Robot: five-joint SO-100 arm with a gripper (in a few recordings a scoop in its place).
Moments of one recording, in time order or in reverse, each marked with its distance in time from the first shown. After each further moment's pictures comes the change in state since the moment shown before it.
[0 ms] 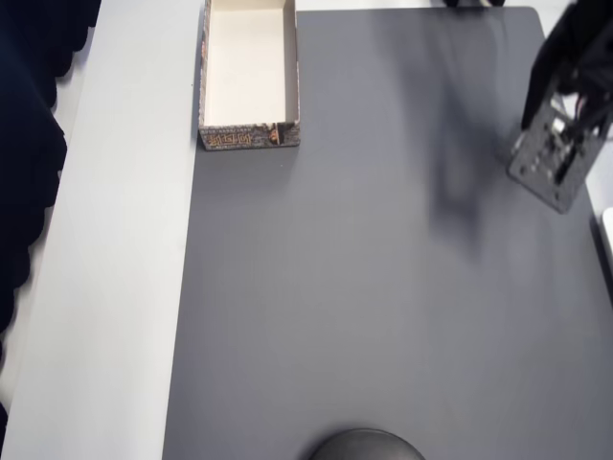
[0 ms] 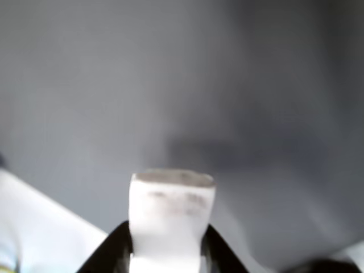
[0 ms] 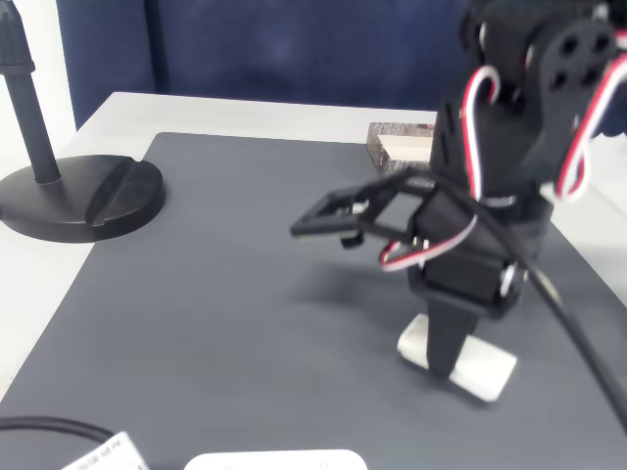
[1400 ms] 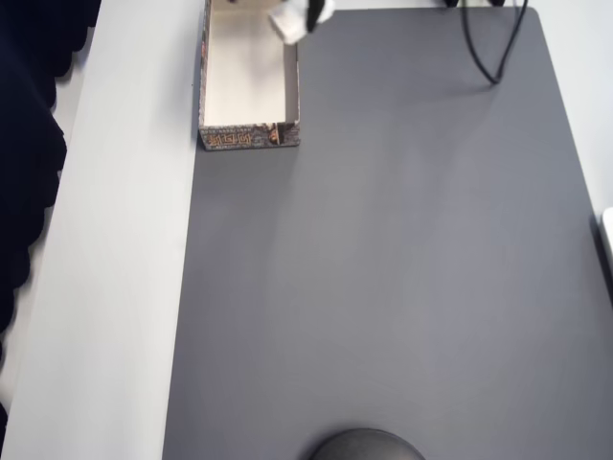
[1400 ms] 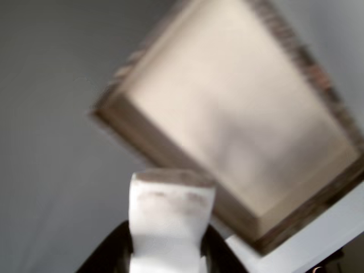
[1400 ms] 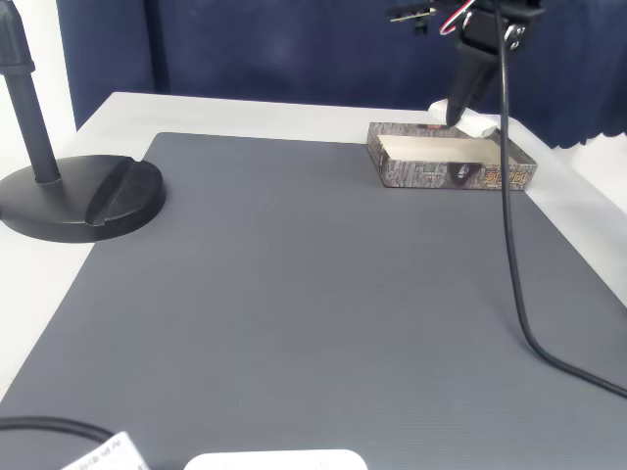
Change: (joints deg) arm 66.1 -18.7 -40.1 8.2 58.1
